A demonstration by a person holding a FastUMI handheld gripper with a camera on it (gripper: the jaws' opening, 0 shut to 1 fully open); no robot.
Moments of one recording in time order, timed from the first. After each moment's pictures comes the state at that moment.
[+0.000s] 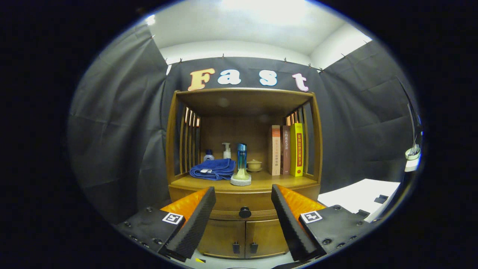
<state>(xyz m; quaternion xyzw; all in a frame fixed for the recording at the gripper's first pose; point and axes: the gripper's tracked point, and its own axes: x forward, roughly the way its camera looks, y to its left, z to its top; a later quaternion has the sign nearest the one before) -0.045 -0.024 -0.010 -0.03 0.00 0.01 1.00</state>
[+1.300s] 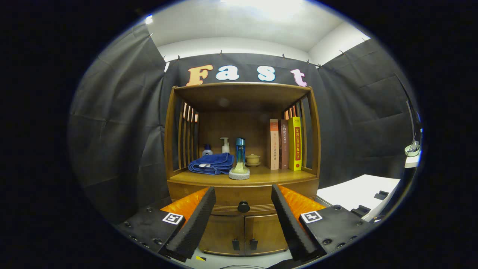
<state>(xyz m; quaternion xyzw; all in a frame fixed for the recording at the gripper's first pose) -0.048 -0.023 -0.038 -0.04 0.02 0.00 1.00</state>
